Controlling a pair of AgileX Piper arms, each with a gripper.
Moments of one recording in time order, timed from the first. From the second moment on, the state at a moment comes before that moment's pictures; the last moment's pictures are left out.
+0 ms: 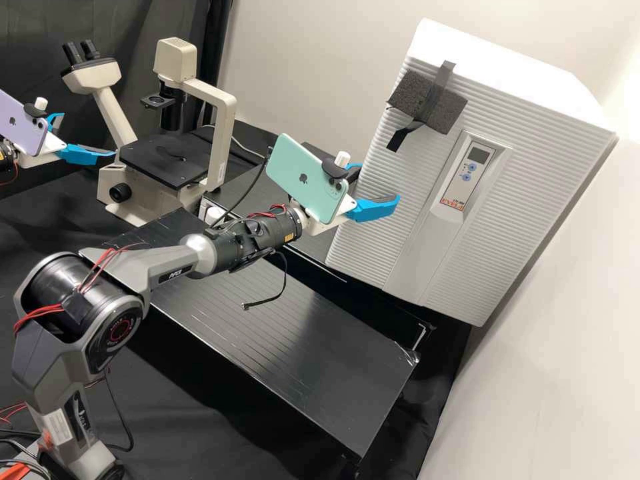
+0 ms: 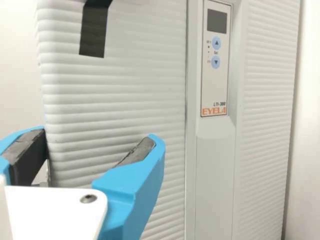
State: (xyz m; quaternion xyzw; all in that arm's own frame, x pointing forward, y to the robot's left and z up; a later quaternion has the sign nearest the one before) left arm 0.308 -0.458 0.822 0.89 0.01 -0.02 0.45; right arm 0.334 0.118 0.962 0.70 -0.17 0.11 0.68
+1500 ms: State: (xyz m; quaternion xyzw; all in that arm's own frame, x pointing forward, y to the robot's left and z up) left arm 0.308 -0.458 0.822 0.89 0.01 -0.02 0.45; right arm 0.324 0.105 0.966 0.69 -0.16 0.10 0.69
